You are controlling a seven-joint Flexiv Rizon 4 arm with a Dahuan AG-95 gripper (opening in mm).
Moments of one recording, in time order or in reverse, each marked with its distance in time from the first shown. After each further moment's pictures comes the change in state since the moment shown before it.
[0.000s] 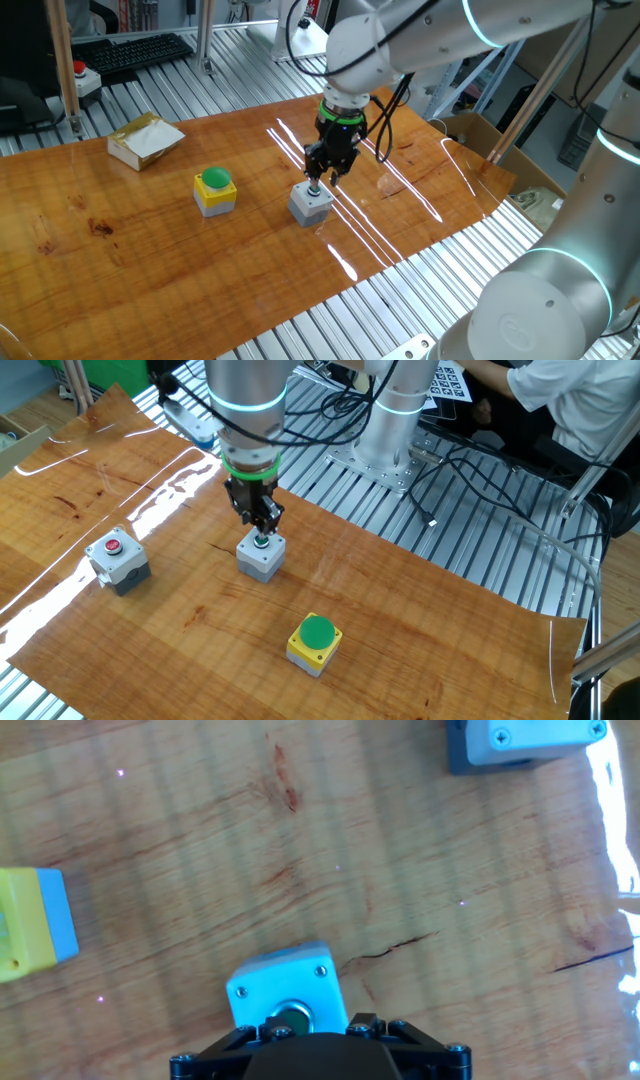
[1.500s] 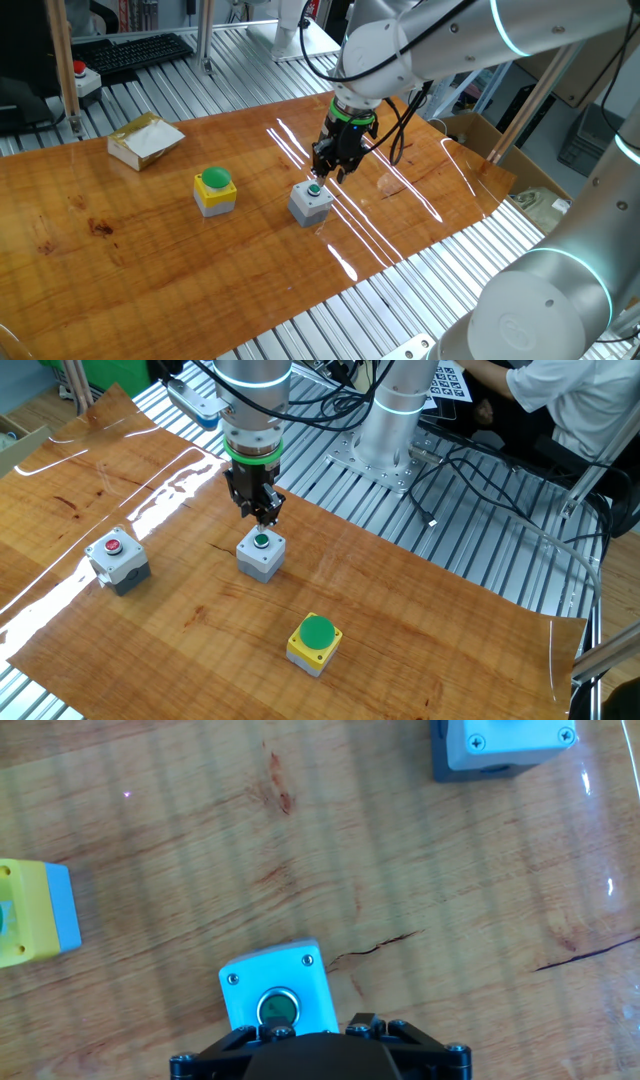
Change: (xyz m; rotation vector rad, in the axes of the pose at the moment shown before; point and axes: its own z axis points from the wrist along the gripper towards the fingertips) arm 0.000 -0.001 -0.014 0.001 -0.044 -0.001
